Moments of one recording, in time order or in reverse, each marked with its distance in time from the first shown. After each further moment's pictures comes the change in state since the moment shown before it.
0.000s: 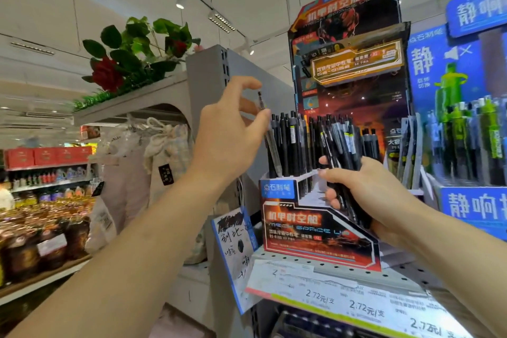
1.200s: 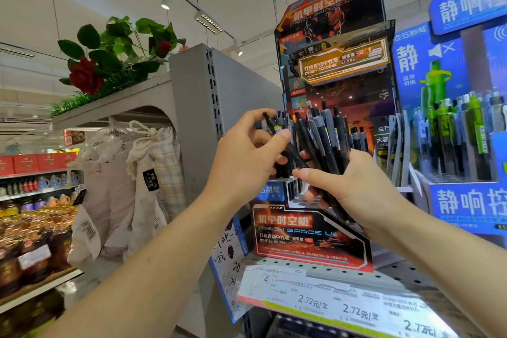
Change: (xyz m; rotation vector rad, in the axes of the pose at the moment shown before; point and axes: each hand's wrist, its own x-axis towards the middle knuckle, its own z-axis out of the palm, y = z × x) left_hand -0.022 0.005 0.035 -0.401 -0.225 -0.294; right_hand -0.004 0.002 0.001 -0.318 0.019 -0.236
